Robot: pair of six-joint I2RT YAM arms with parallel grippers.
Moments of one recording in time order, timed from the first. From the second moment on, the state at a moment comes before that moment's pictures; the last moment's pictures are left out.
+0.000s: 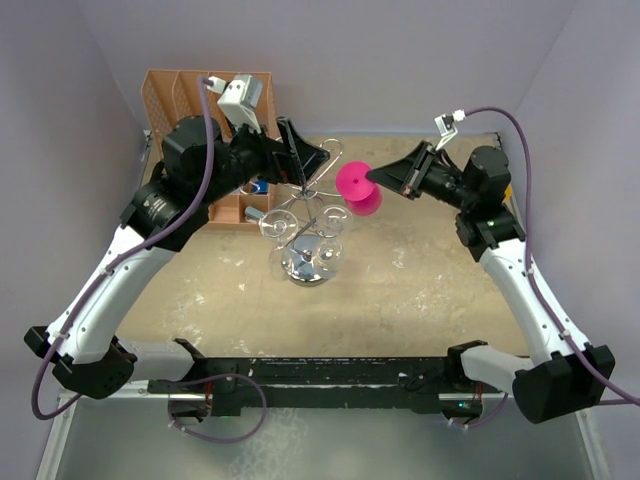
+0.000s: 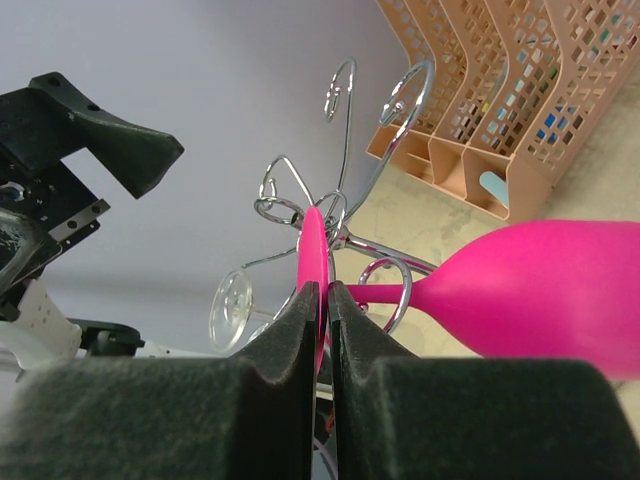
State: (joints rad) left arm -0.67 1.28 1.72 -0.53 0.07 -0.48; right arm 0.25 1.15 1.13 0.01 -0.69 0.90
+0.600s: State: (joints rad) left arm -0.67 1.28 1.70 -0.51 0.08 -0.50; right arm 0.21 1.09 1.05 0.02 -0.74 0.94
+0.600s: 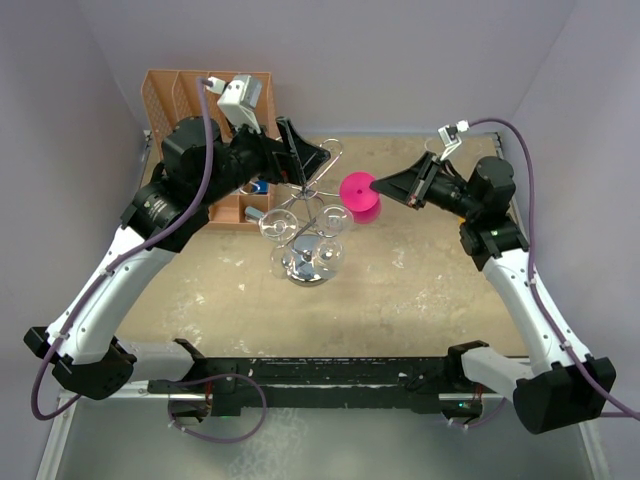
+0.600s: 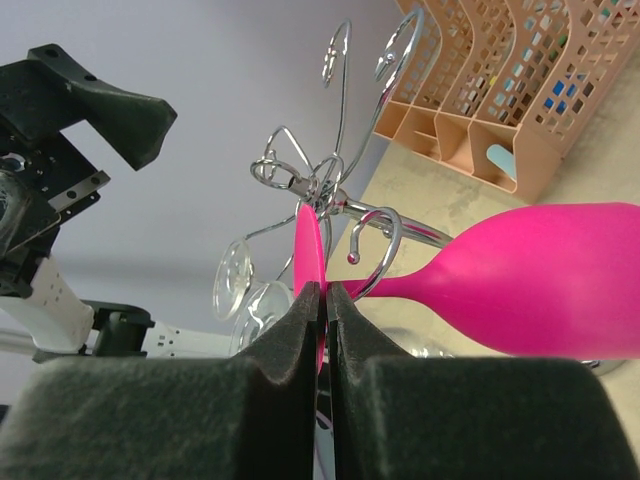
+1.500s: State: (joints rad) left arm -0.67 1.27 1.68 -0.48 0.08 -0.51; right arm 0.26 1.25 1.15 0.10 -0.88 0.96
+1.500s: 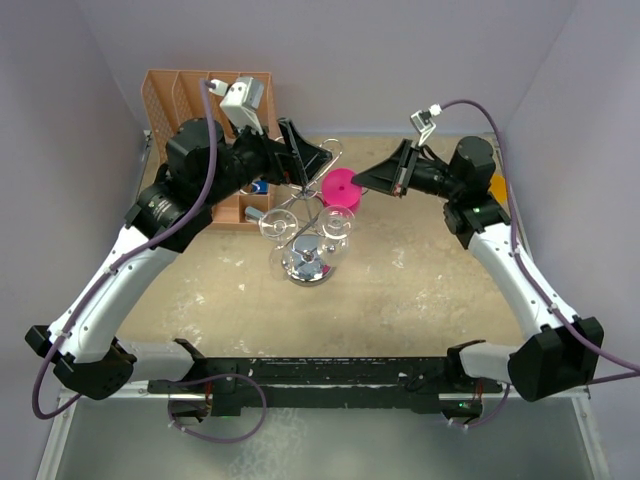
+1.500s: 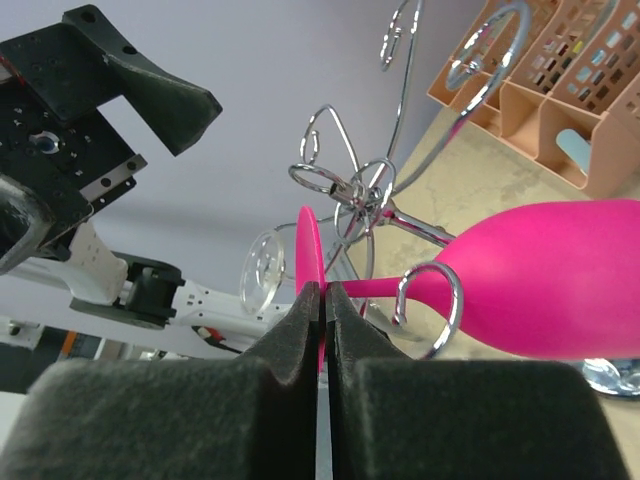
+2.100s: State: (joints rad) left arm -0.67 1.26 1.68 -0.50 0.07 -0.49; right arm 0.28 1.28 1.19 0.23 -0.79 1.09
